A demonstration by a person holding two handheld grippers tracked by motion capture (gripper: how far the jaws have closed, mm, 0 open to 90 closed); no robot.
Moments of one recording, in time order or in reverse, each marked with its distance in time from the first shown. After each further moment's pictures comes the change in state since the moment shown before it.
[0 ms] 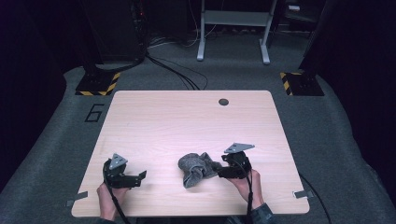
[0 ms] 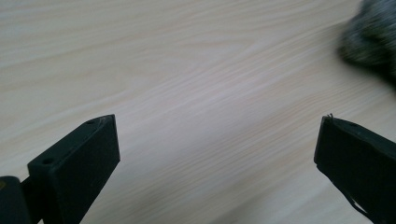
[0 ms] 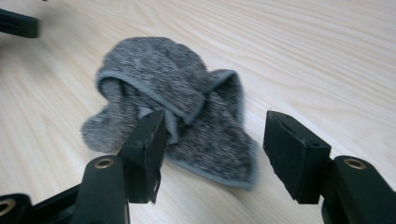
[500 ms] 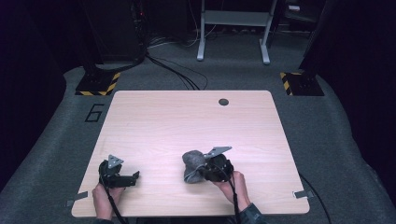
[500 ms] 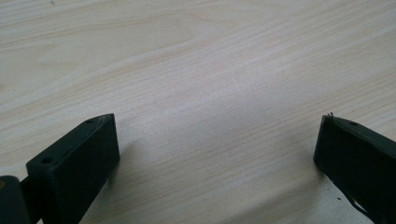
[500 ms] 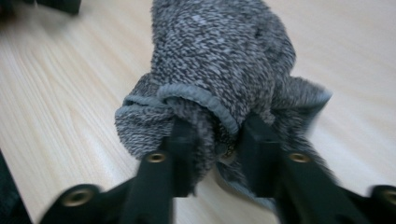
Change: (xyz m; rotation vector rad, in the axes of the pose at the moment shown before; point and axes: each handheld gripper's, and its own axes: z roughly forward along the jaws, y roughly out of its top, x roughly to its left) left arm 0.035 -0.025 0.011 0.098 0.169 -0.025; right arm 0.043 0.012 0.039 0.114 0.055 -0.082
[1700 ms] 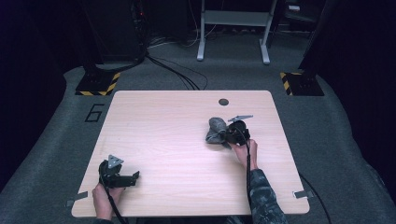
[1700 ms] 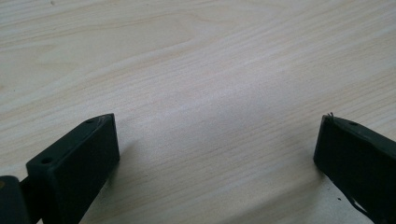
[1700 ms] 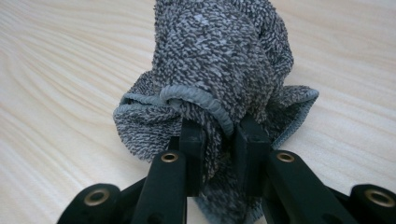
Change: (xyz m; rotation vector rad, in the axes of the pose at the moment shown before) left arm 0.000 0.000 0.000 0.002 0.001 0.001; right arm -0.152 0.026 0.022 -0.106 -0.142 0.203
